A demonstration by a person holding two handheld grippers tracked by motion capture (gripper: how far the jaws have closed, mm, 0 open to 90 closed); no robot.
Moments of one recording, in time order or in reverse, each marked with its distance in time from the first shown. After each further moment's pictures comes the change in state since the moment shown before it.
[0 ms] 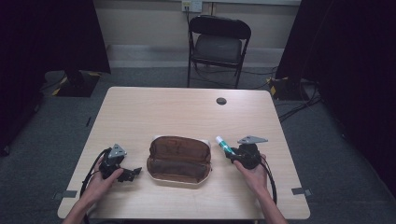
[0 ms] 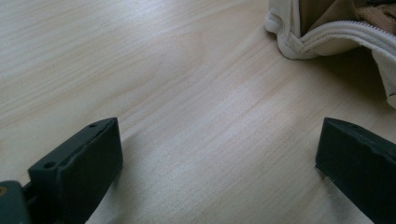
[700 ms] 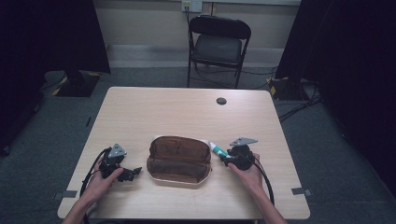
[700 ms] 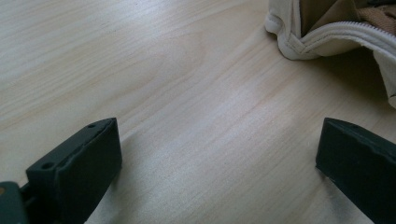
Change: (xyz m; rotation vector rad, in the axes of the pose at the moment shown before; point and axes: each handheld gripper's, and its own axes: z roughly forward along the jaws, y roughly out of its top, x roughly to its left) left arm 0.001 0.001 0.001 -0.001 -0.006 -0.005; right arm 0.006 -0.006 0.027 0.071 -0.004 -0.078
